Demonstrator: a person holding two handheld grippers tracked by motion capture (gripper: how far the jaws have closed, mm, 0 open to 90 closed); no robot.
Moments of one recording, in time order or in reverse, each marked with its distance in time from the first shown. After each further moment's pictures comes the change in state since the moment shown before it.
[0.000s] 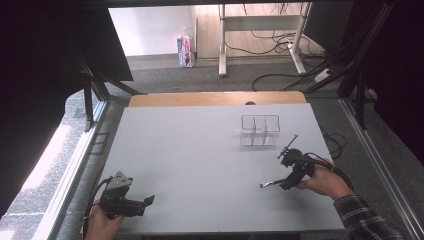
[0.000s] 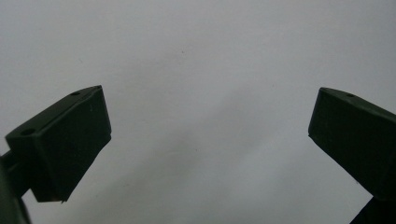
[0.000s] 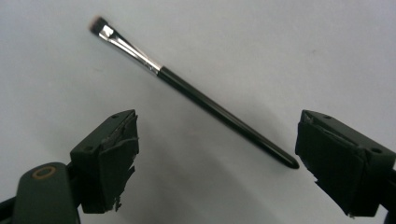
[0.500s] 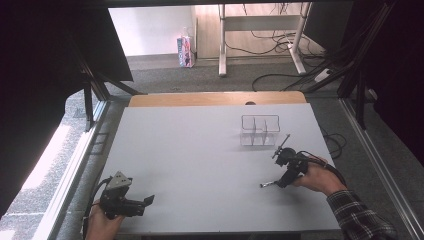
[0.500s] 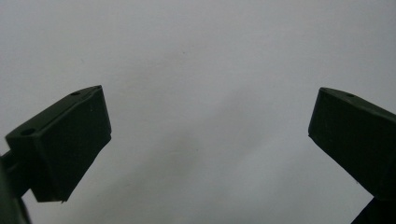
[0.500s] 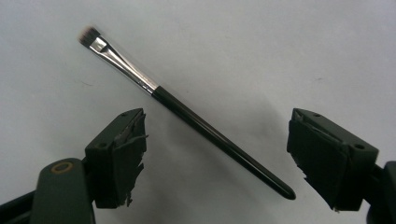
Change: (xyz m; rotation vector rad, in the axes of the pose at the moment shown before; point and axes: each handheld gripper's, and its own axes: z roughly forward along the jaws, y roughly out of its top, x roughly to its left) left arm 0.000 0.000 0.000 -0.003 0.003 -0.002; right arm 0.000 0.014 0.012 0.017 -0.011 -0.056
